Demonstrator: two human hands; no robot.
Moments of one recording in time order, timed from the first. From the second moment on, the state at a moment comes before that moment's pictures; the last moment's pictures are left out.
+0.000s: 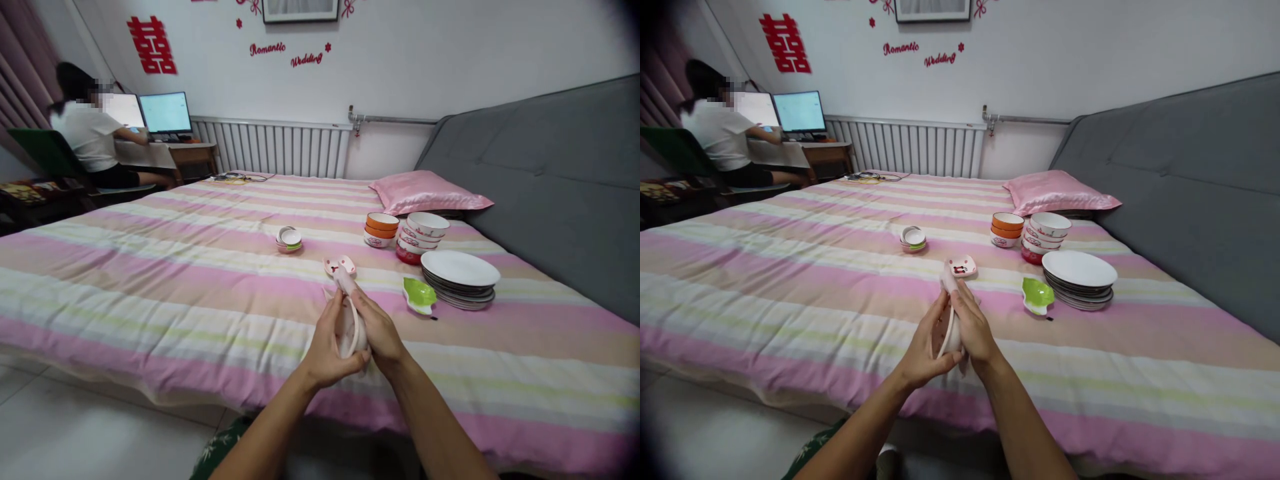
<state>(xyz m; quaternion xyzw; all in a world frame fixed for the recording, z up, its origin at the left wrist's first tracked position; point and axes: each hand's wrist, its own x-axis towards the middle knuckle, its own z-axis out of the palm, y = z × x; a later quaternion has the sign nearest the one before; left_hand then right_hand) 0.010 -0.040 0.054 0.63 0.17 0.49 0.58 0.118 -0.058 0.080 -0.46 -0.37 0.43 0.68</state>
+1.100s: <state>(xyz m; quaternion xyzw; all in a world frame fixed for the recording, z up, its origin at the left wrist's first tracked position) -0.013 -0.029 0.082 0.64 0.17 0.51 0.55 0.111 -0.060 0.102 -0.43 -0.35 0.46 0.69</state>
